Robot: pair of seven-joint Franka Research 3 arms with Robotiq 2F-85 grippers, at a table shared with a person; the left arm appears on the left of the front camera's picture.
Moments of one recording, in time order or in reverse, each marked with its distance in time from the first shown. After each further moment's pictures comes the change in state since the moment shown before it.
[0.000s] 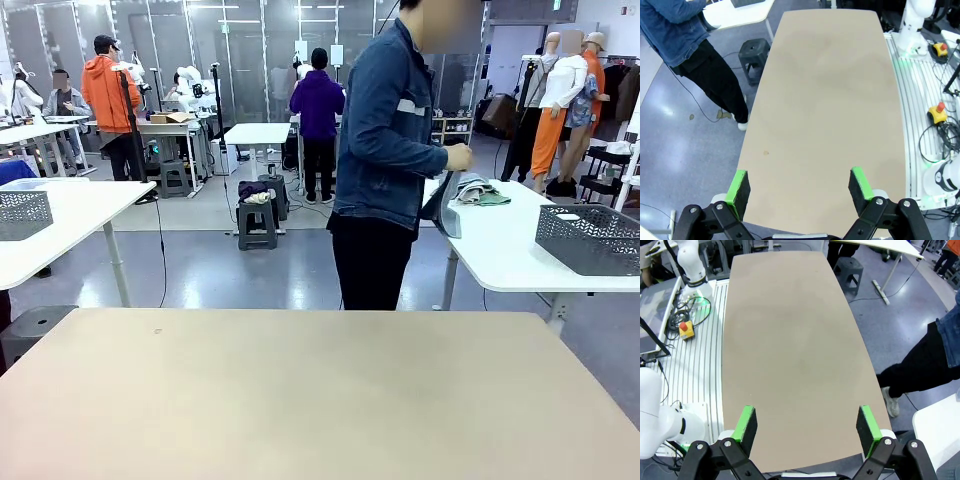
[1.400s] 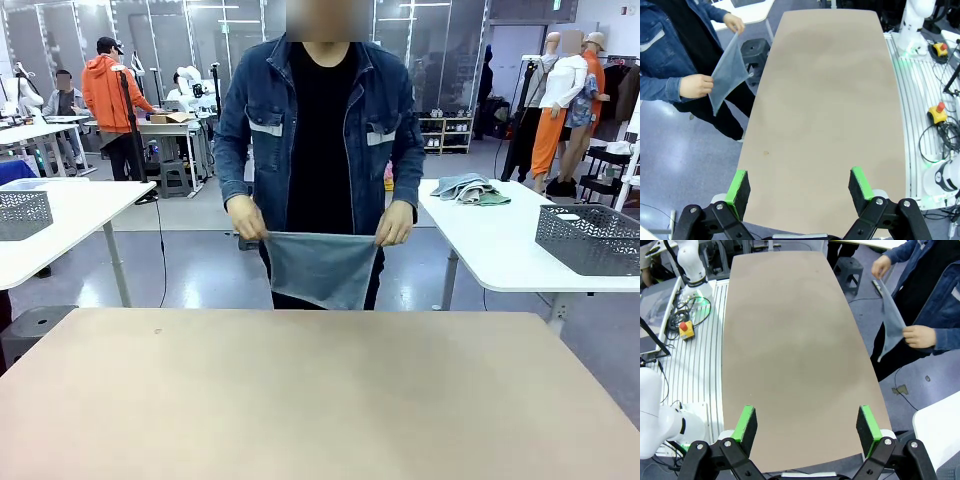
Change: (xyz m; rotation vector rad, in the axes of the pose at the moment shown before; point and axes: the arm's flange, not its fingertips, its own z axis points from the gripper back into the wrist) left arm 0.000 0.000 0.000 0.000 0.000 0.000; right arm 0.000 0.000 0.000 0.000 0.000 0.000
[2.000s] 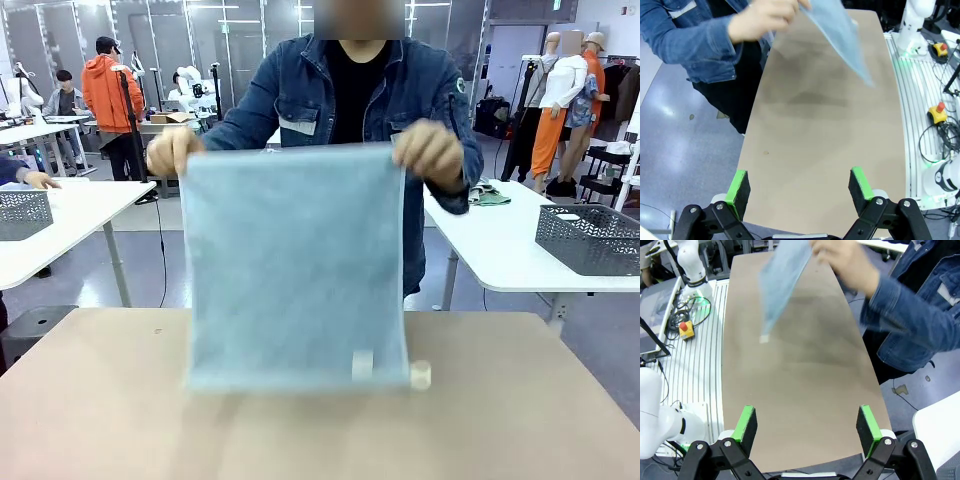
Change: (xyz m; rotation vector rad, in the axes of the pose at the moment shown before) left arm 0.000 0.000 0.000 0.000 0.000 0.000; right arm 0.000 0.000 0.000 0.000 0.000 0.000
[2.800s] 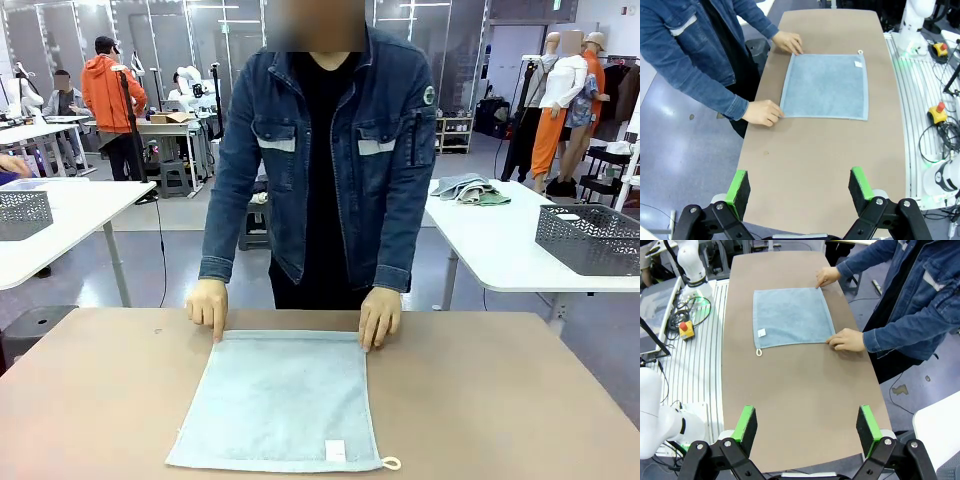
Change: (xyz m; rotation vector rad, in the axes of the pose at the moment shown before) left arm 0.000 0.000 0.000 0.000 0.000 0.000; right arm 0.000 0.000 0.000 0.000 0.000 0.000
